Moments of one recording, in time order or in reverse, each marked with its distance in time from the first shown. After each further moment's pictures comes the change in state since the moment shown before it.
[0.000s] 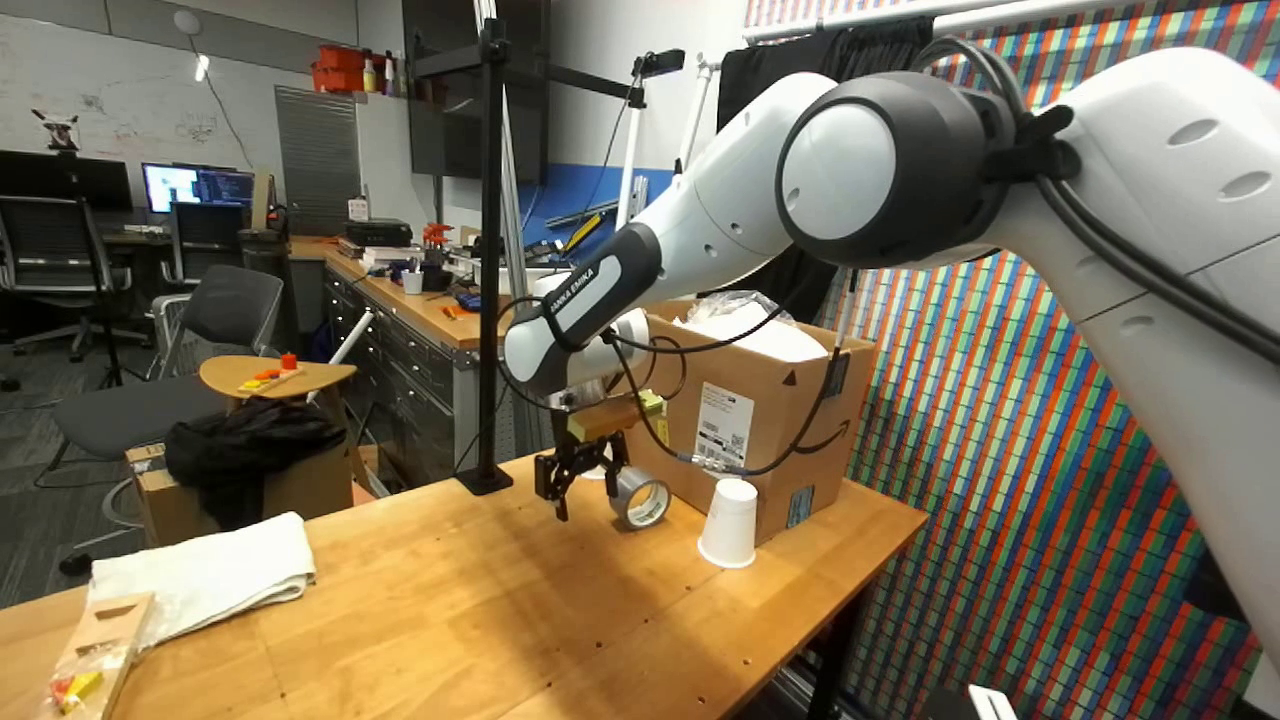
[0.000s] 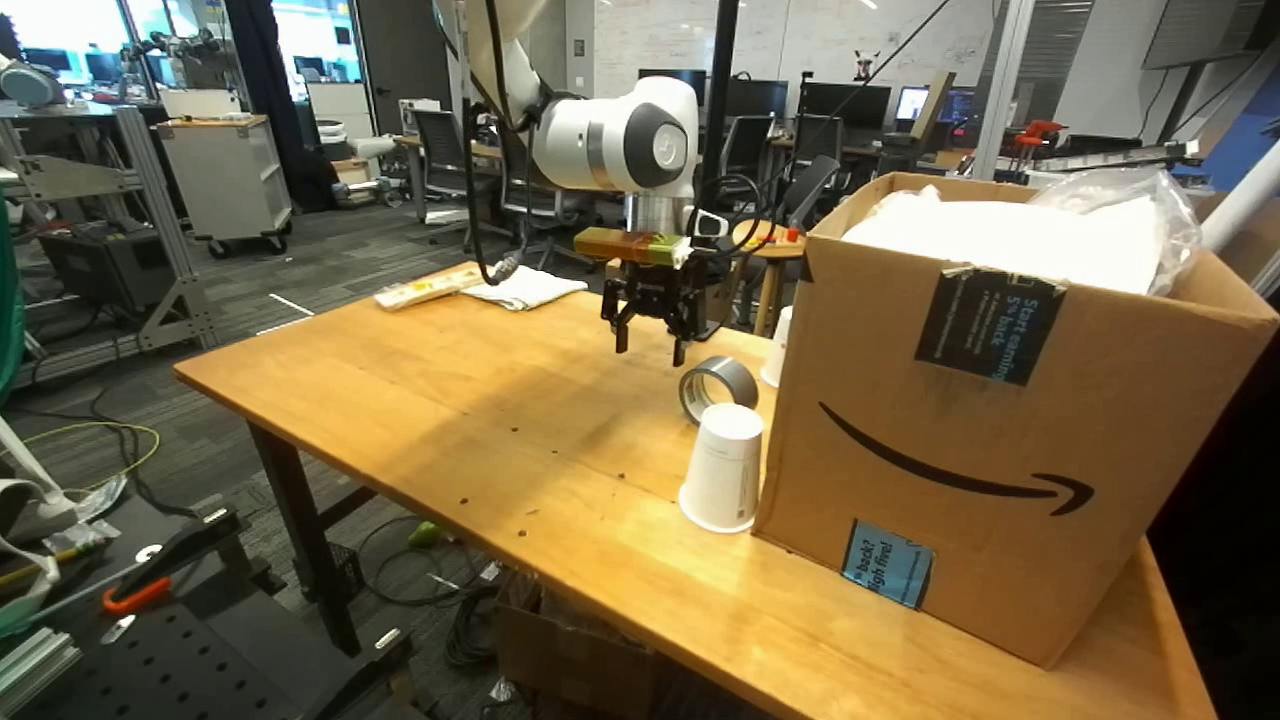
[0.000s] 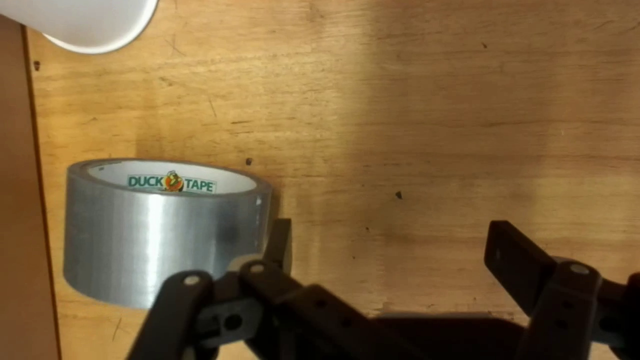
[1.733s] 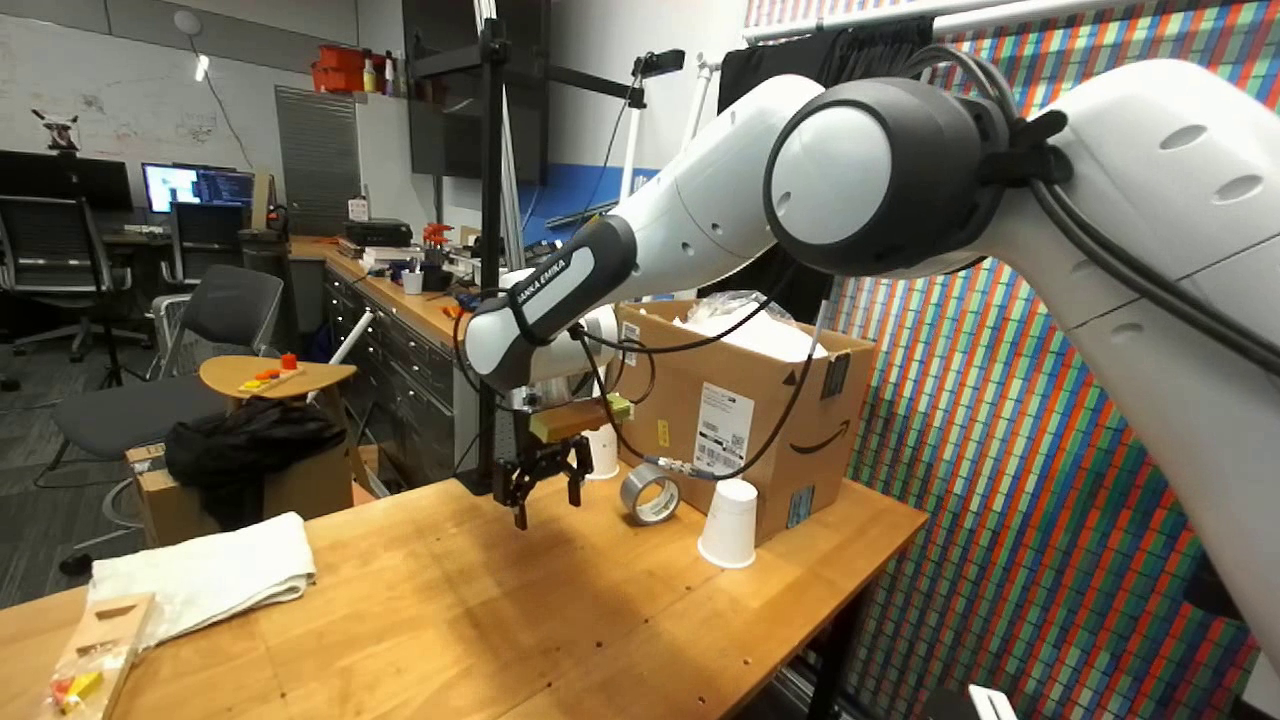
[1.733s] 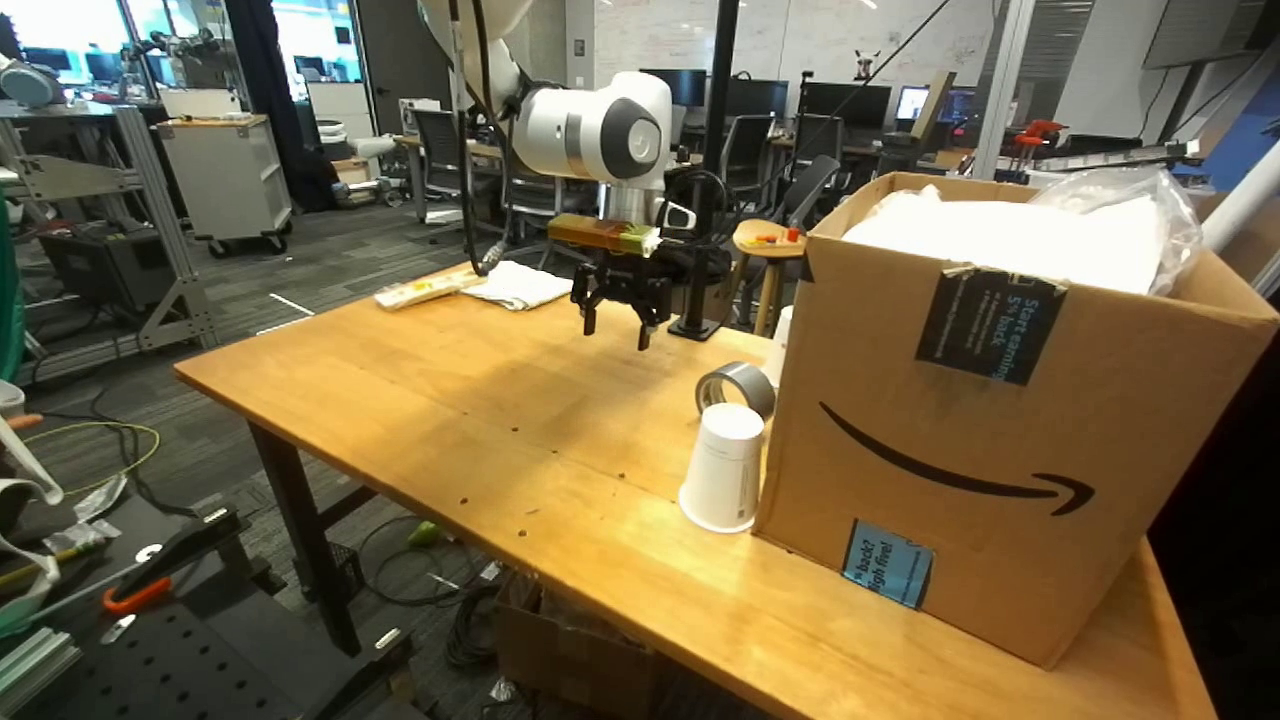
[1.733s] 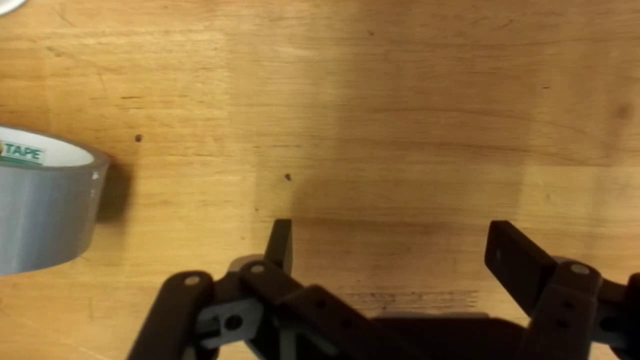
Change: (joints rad) arm 0.016 0.021 0.072 0.055 0.034 -0.047 0.003
